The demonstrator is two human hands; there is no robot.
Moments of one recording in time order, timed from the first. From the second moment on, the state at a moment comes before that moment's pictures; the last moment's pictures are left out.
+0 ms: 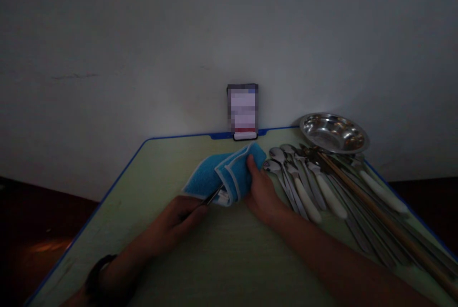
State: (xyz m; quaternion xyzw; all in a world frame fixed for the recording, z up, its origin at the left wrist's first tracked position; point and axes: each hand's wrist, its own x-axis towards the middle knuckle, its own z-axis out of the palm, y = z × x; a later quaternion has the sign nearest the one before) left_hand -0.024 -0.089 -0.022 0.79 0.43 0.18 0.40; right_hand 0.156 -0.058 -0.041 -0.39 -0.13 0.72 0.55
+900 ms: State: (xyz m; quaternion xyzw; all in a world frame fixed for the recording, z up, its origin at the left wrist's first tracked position) left_hand -0.025 -0.087 -0.023 0.79 0.42 0.18 0.42; right_hand 0.159 -0.061 -0.038 -0.38 -0.16 0.75 0.52
